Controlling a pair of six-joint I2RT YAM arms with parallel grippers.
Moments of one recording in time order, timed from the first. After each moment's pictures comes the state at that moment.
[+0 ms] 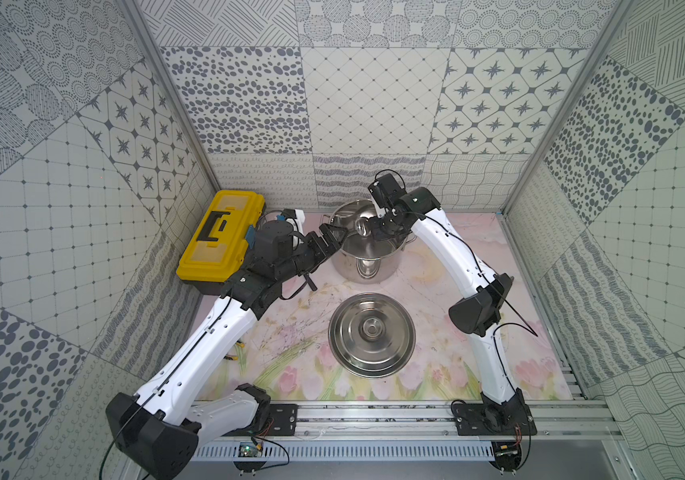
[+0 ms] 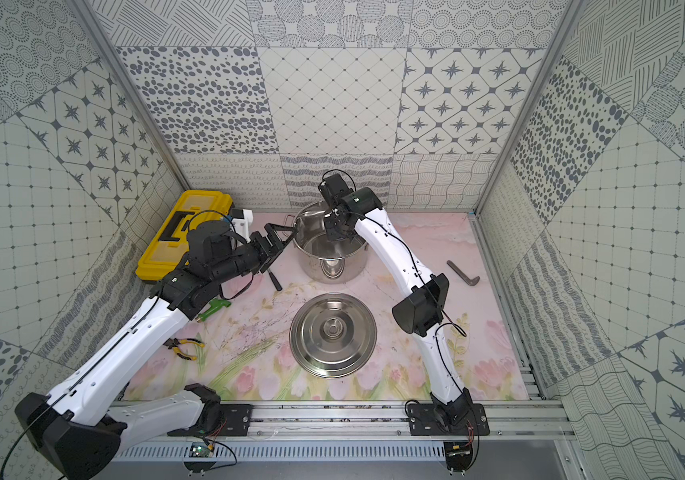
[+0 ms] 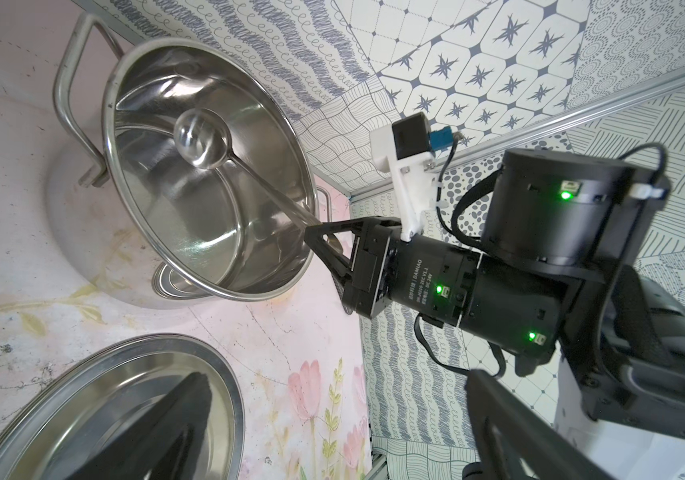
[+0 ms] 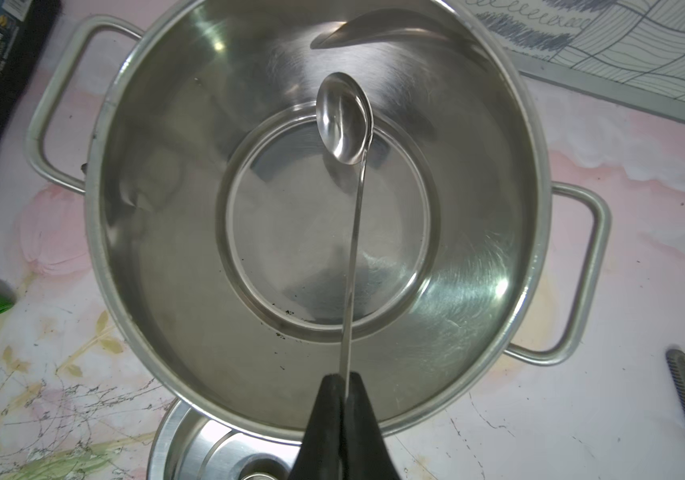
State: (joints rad) left arm -0.40 1.16 1.19 -0.34 0.27 -0.97; right arm 0.62 2.23 2.57 -1.38 0.20 0.28
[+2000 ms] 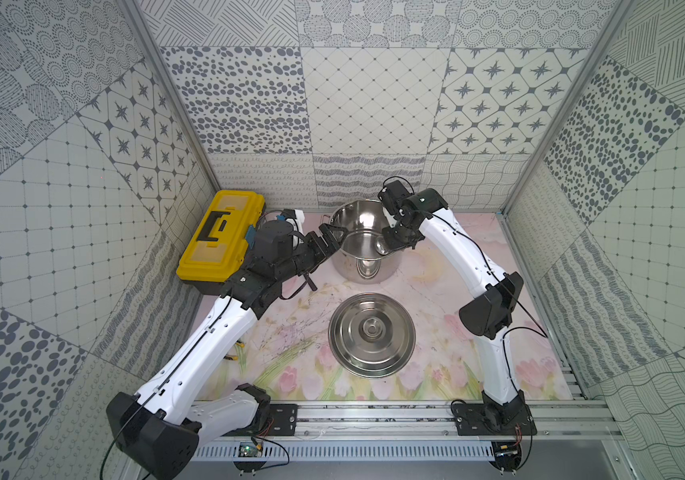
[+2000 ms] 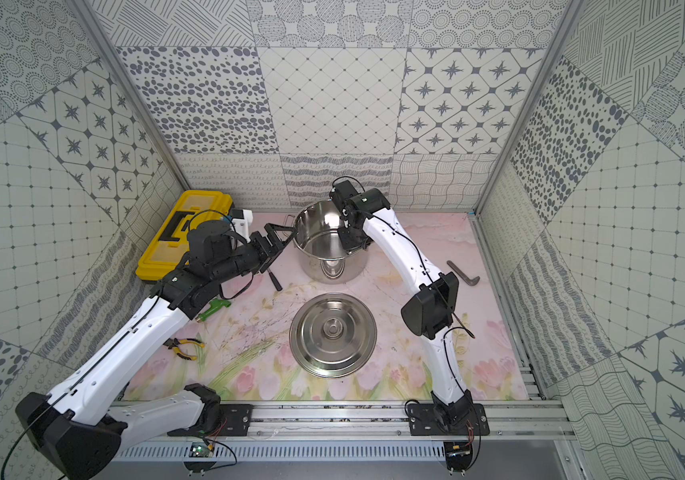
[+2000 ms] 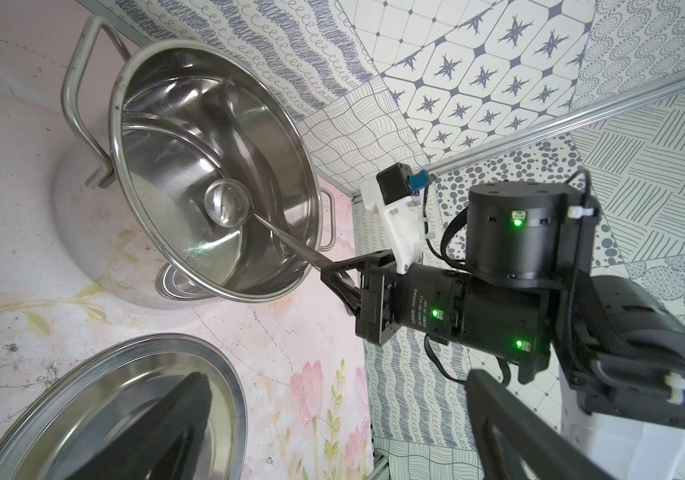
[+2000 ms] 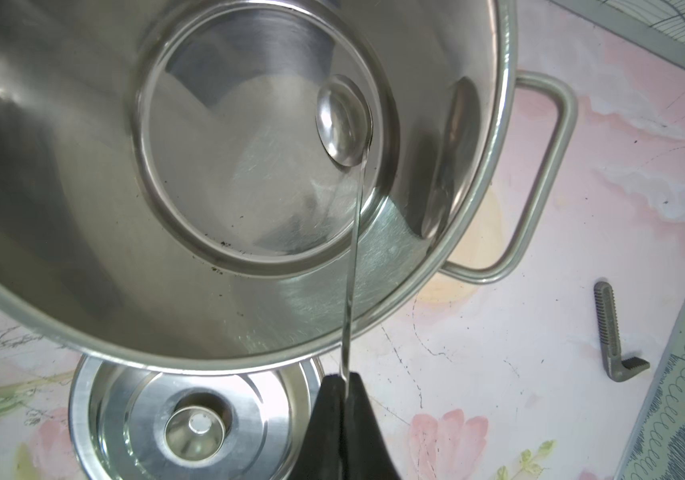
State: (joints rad) left arm -0.40 1.16 1.18 -0.34 0.27 -0.96; right arm 0.61 2.13 2.38 -1.46 0.21 0.20
